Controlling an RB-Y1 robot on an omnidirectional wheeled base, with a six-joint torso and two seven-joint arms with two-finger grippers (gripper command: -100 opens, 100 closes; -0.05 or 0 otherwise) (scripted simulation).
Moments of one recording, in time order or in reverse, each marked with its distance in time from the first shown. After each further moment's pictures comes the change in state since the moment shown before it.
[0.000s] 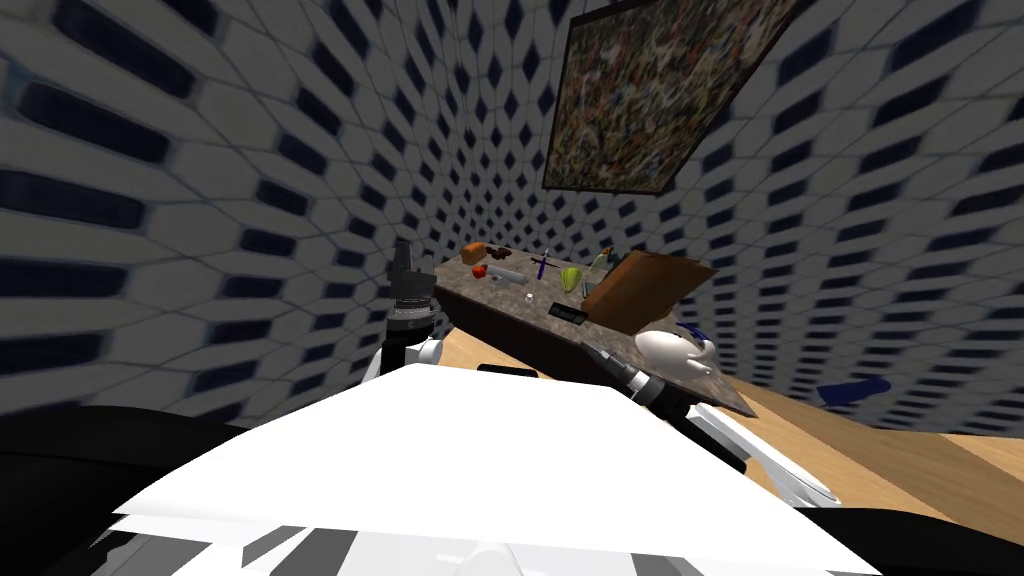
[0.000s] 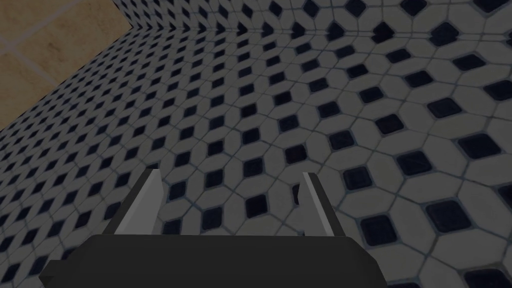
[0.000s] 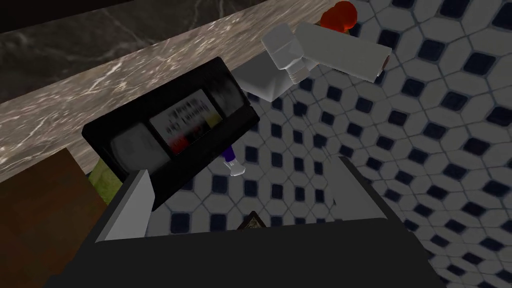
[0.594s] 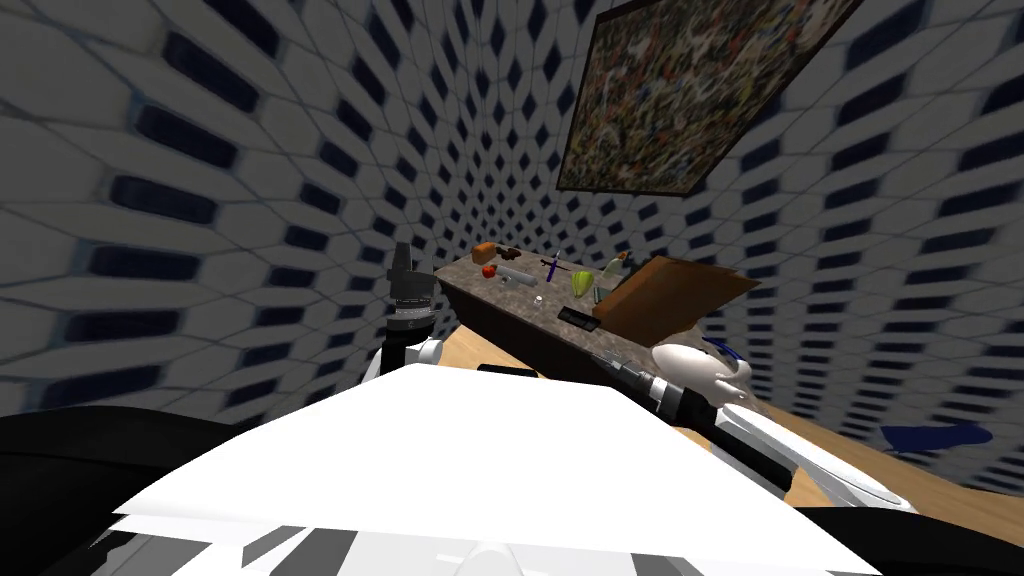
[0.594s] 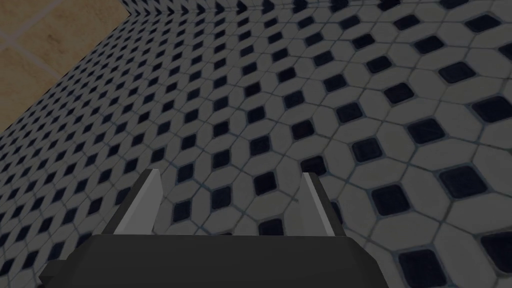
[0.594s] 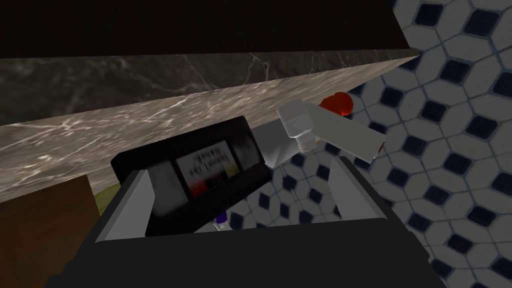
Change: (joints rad) left arm 0.000 0.000 0.000 0.000 0.000 0.000 0.000; right arm 0.044 -0.197 -0.003 0.080 0.063 -0.011 -0.003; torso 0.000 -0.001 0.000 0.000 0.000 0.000
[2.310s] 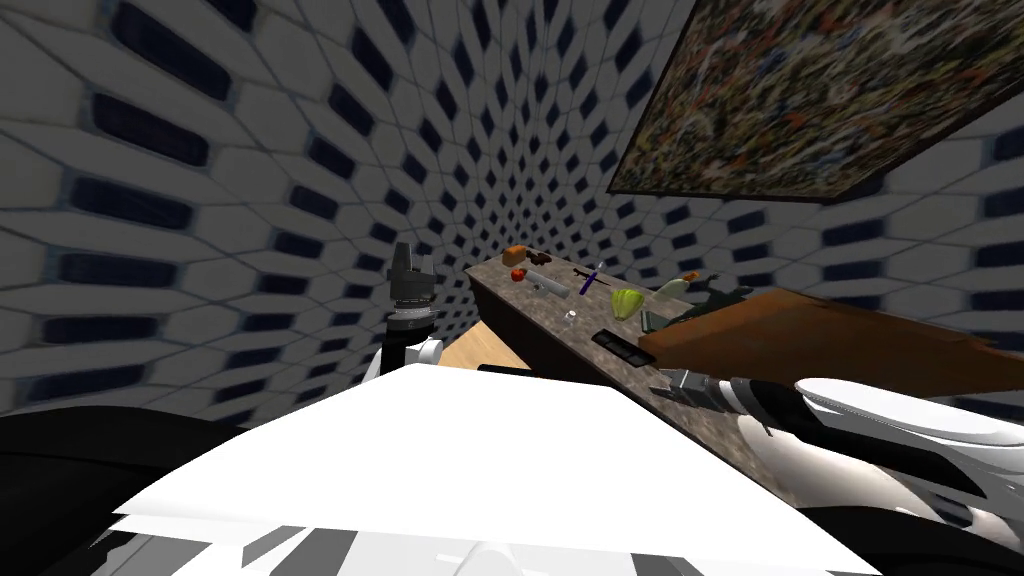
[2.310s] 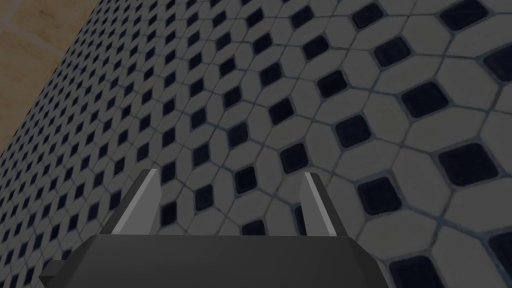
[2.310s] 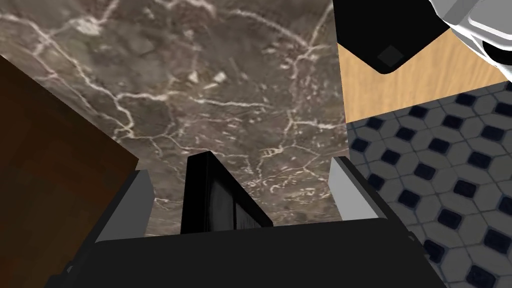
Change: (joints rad) left arm 0.000 0.000 0.000 0.000 0.000 0.000 0.000; right arm 0.094 -0.538 0.031 0.268 0.195 -0.069 -0.005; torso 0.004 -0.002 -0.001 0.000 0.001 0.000
